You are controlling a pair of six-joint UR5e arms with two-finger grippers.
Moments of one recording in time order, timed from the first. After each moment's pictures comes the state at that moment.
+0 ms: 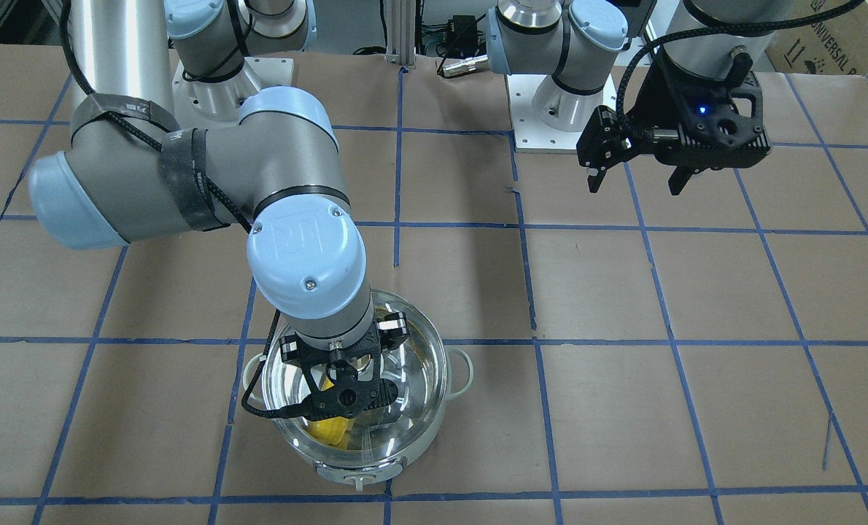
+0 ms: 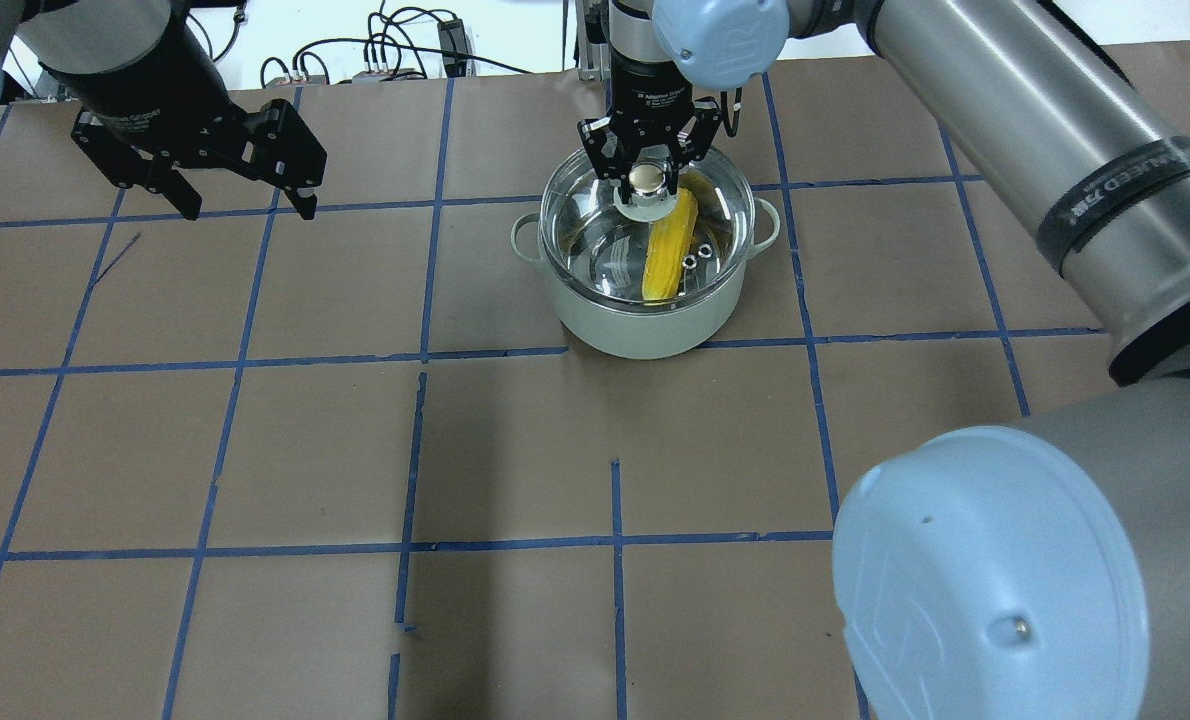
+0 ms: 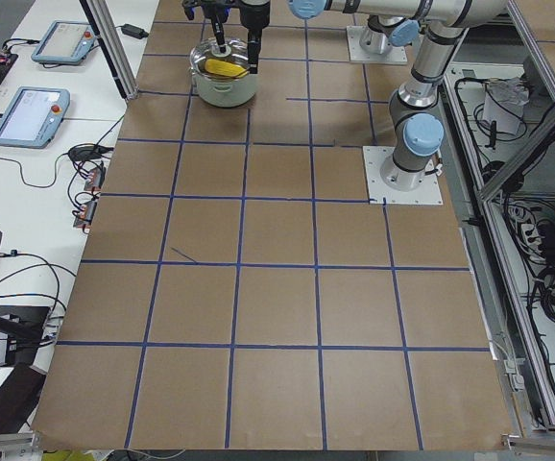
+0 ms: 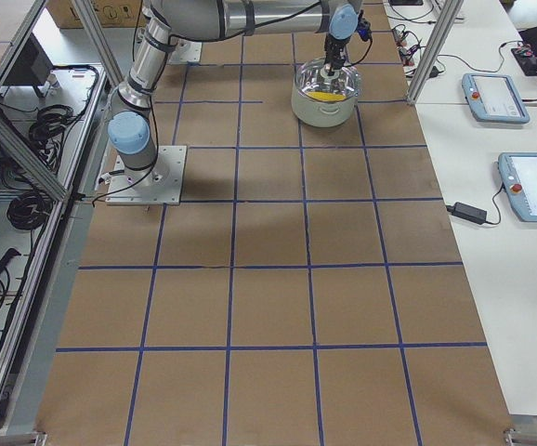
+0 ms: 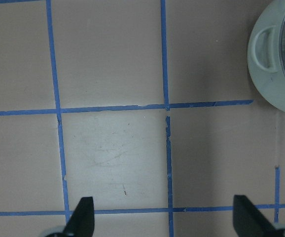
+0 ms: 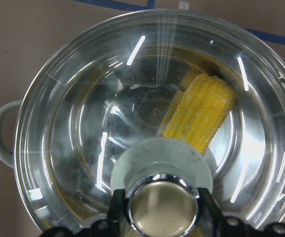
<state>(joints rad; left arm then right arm) -1.54 -1.59 -1.48 -1.61 1.60 0.07 1.83 -0.96 1.07 -1.58 -1.52 0.05</state>
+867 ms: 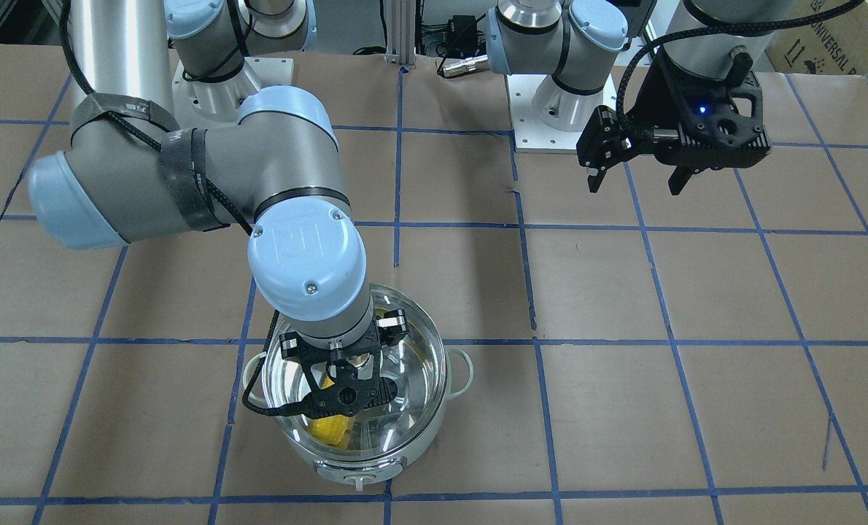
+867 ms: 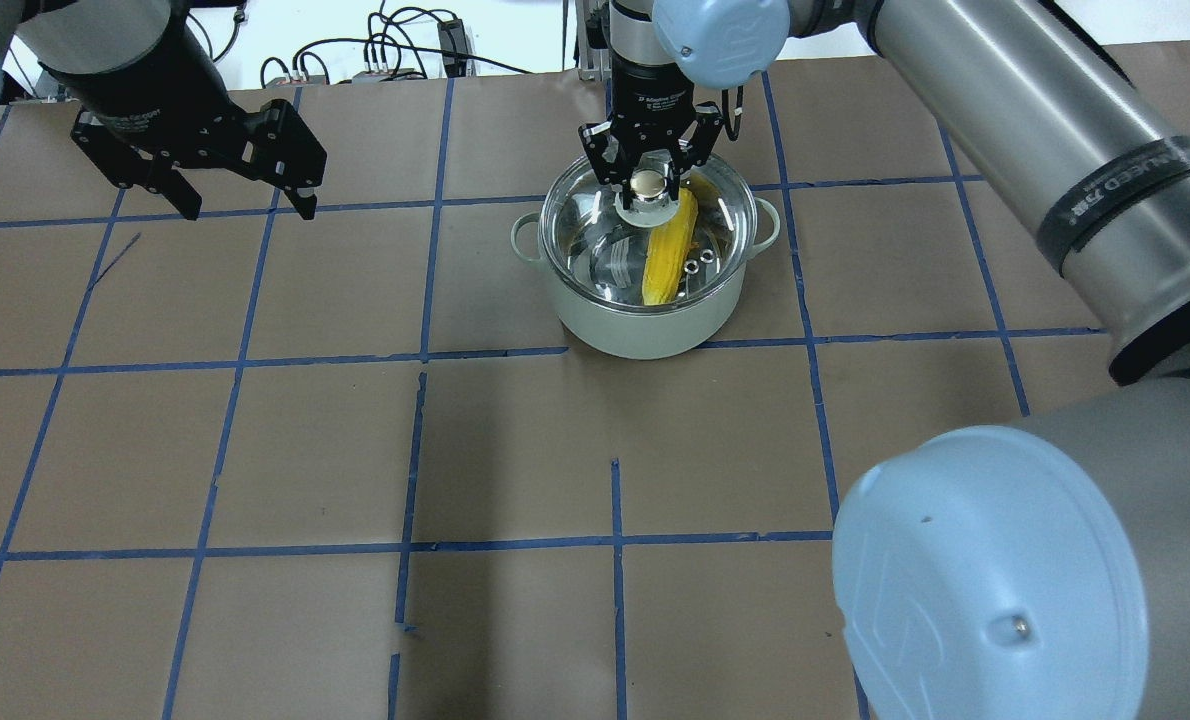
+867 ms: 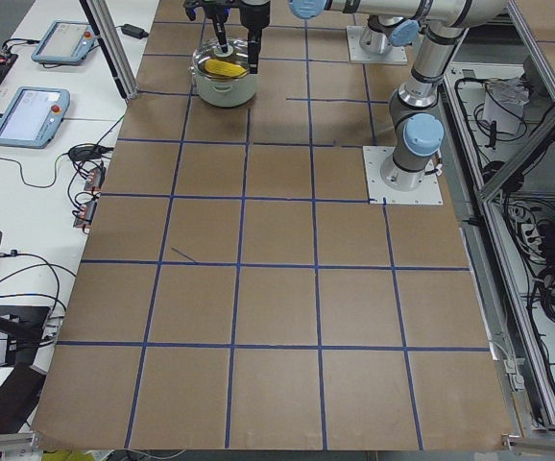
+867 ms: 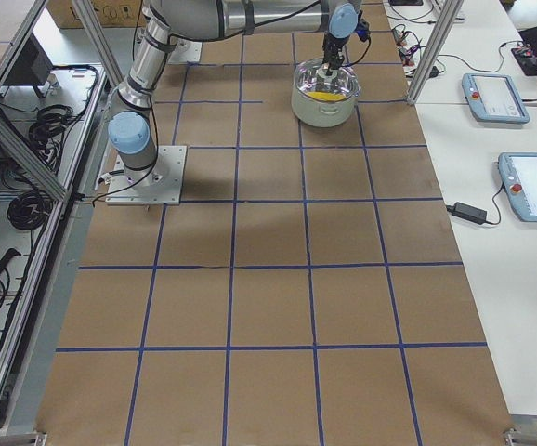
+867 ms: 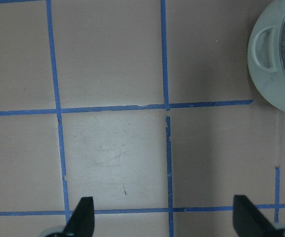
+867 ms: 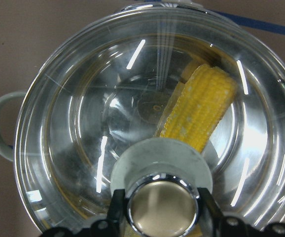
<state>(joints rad) -1.54 -1.59 -1.48 -1.61 1.60 0.07 1.83 -0.96 1.06 -1.56 -1.52 0.05</state>
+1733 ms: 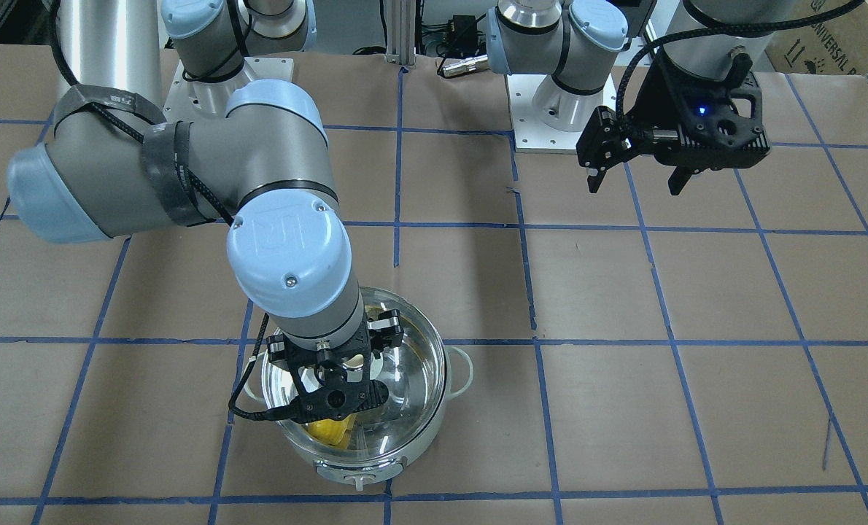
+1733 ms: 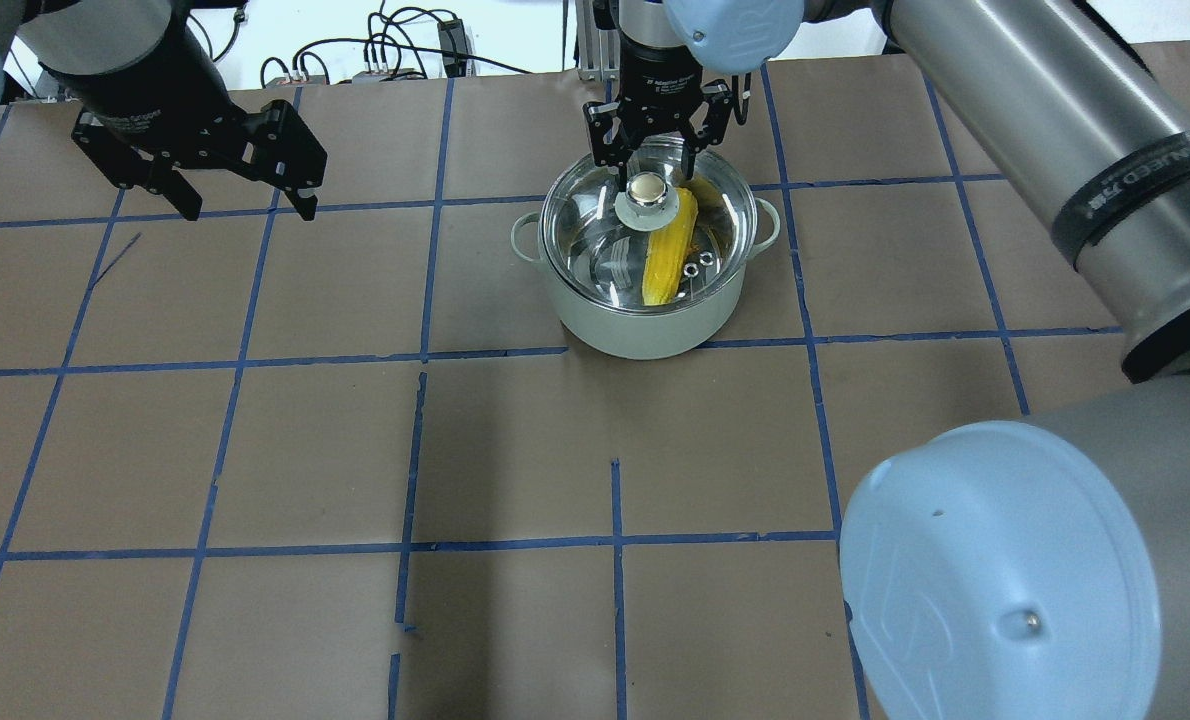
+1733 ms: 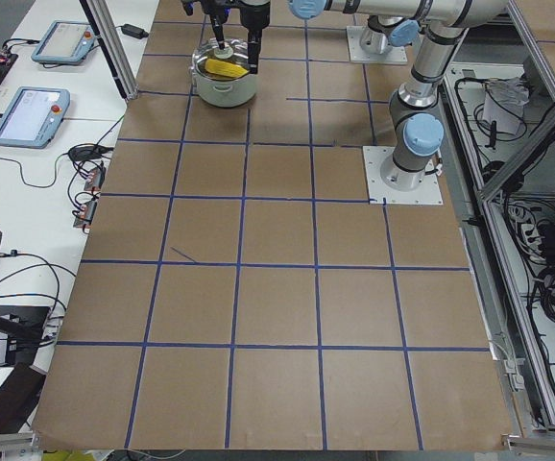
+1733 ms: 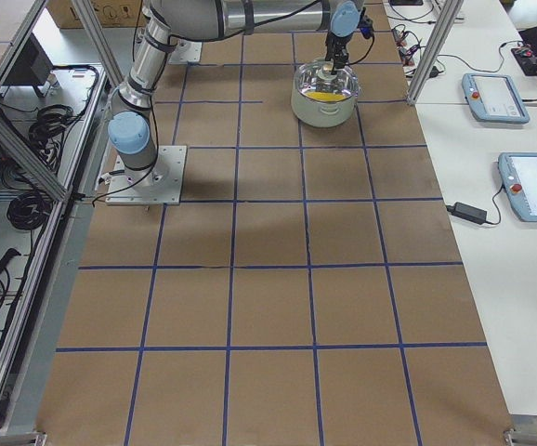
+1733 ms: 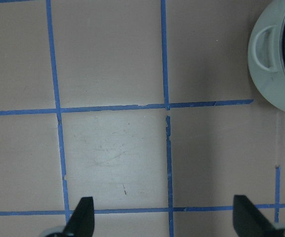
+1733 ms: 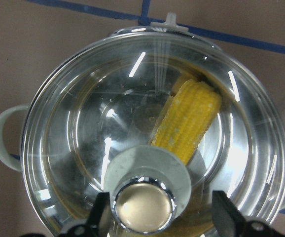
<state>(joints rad) -1.54 -1.59 -1.48 -1.61 1.60 0.07 1.81 -0.97 1.04 -1.57 -1.52 0.04</state>
